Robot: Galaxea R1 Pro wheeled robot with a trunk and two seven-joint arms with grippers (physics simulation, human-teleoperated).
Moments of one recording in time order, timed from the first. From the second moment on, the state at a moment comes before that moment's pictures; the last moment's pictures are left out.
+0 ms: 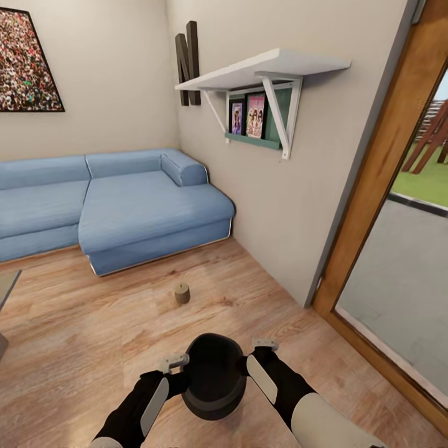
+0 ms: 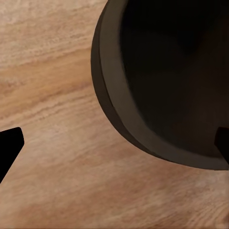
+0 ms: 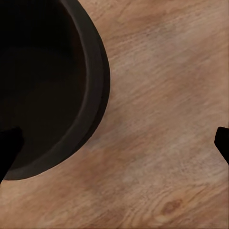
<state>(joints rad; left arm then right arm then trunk) -0.46 -0.12 -0.05 -0.71 0.31 0.54 0.23 -0.65 0.17 0.44 -0.55 -0.59 0.55 -0.48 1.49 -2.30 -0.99</state>
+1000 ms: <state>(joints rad) -0.46 -0.12 -0.05 -0.71 0.31 0.53 0.23 -0.65 0.17 0.45 -0.55 -0.58 0.54 -0.48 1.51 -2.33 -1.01</state>
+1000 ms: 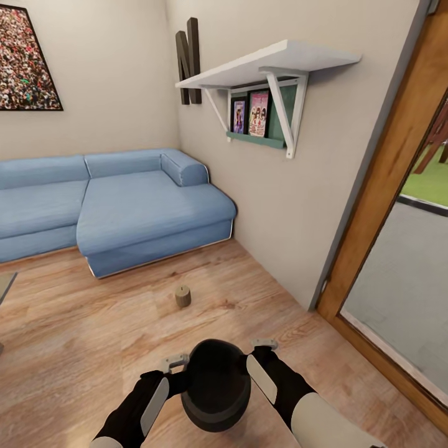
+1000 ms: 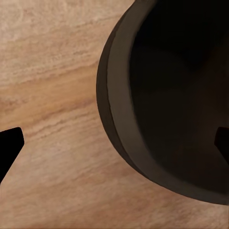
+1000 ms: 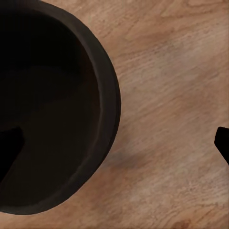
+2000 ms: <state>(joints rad) -0.46 -0.12 -0.05 -0.71 0.30 0.53 0.23 -0.65 0.17 0.48 -0.58 -0.57 0.49 -0.36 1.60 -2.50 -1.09</state>
